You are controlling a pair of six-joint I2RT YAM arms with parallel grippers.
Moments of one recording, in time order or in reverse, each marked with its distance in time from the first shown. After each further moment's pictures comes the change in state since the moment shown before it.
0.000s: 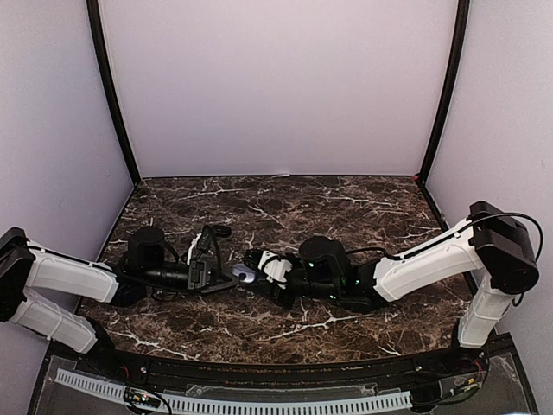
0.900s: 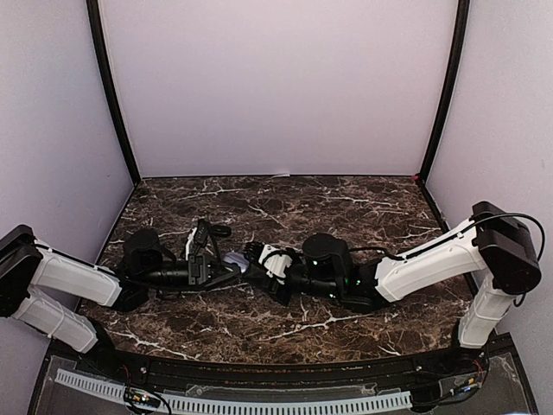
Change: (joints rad) left arm -0.026 0.037 -0.036 0.251 -0.095 -0.117; right arm 0.010 -0.013 0.000 0.077 0.032 0.005
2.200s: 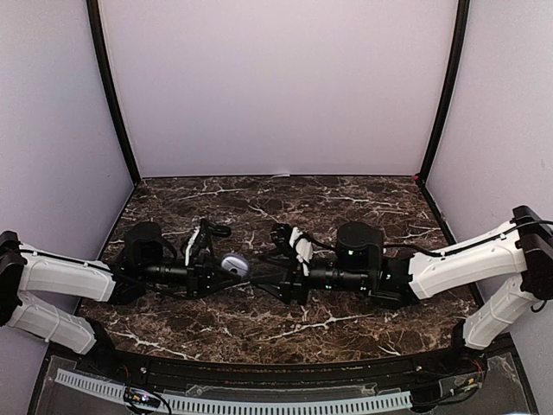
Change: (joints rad) left arm -0.004 -0.085 0.064 -0.244 0.081 0.581; right arm -0.018 -0.223 -0.106 0.004 -0.208 0.245
